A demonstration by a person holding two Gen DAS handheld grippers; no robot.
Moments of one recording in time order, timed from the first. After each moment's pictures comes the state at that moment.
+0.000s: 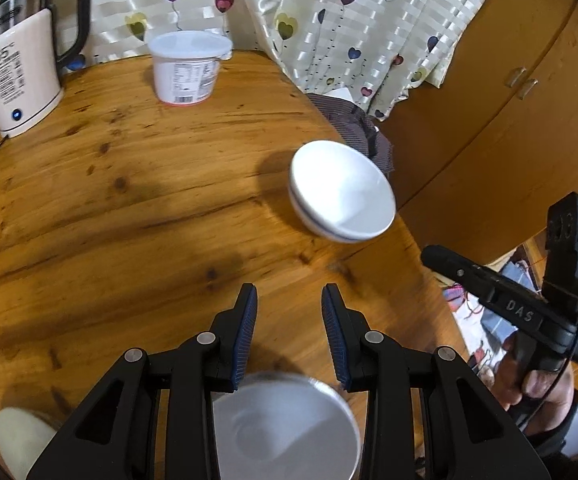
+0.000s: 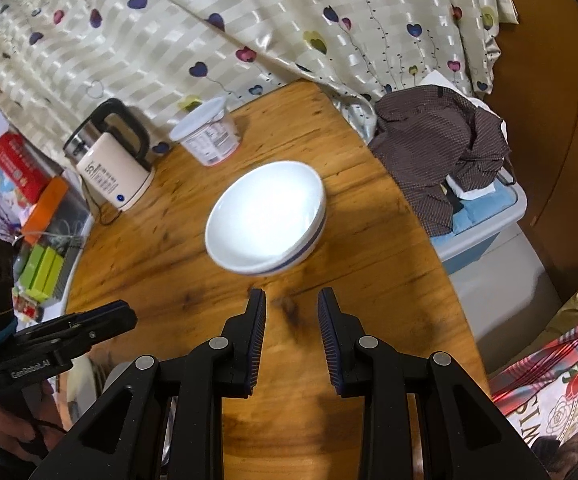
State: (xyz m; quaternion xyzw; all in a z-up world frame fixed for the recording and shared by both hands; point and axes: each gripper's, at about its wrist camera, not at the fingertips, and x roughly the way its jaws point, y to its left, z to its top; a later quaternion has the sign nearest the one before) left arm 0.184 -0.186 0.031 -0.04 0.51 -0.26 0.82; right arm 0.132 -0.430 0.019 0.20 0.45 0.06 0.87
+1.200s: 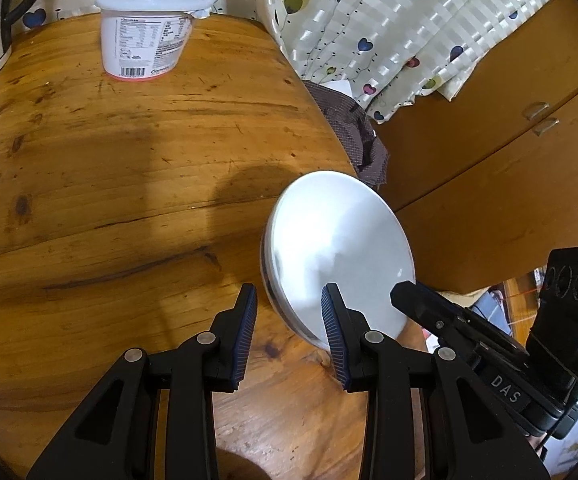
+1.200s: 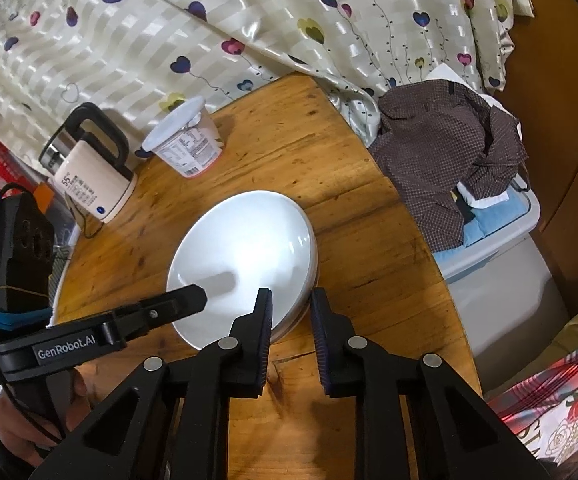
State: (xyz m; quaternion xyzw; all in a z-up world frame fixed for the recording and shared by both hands) left arm 0.264 -0.235 -0.018 -0.11 0.55 -0.28 0.78; right arm 0.198 -0.439 -0.007 0.20 0.46 0.06 0.86
